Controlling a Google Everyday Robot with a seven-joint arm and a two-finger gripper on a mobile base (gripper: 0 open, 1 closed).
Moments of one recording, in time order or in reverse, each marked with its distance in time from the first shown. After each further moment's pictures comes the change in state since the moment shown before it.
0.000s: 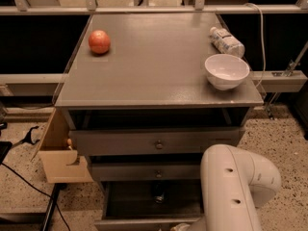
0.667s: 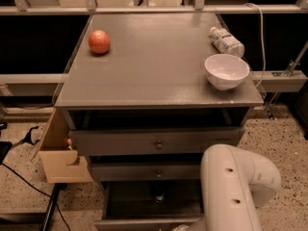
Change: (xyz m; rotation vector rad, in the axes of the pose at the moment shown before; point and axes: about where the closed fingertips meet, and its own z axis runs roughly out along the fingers) arm 0.001 0.010 -0.003 -0.034 -0.007 0.010
